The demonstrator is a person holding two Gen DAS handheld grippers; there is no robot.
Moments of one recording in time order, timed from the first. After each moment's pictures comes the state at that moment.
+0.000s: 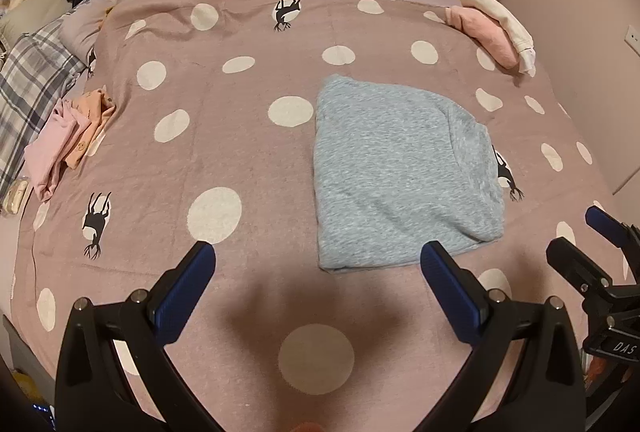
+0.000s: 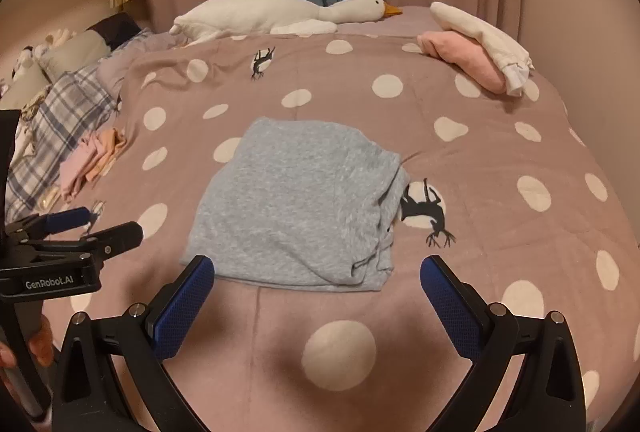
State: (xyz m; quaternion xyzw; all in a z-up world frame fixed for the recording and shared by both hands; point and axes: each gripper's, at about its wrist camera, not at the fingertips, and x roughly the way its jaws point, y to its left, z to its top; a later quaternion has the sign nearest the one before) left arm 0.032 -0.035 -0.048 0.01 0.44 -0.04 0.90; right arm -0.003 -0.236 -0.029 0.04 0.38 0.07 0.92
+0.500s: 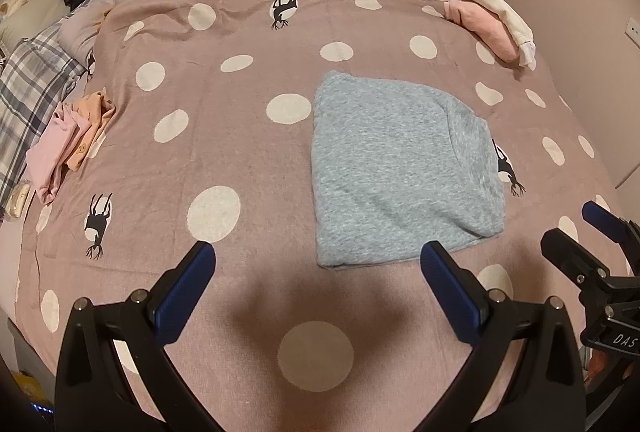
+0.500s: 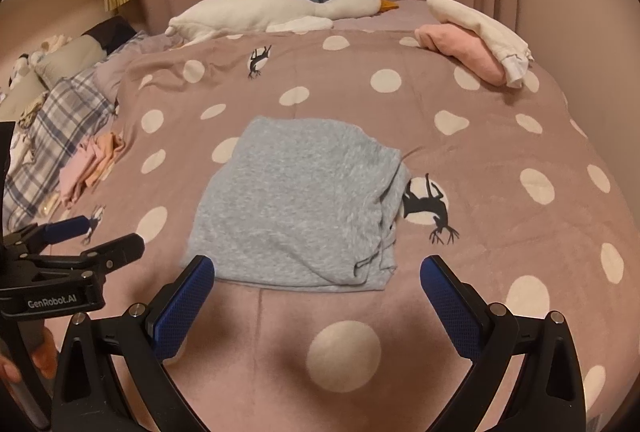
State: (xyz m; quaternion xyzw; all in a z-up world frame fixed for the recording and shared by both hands) left arm 0.031 -0.039 -0.048 0.02 0.45 -0.04 0.89; right arm 0.003 -0.238 -0.031 0.05 0.39 0.07 0.92
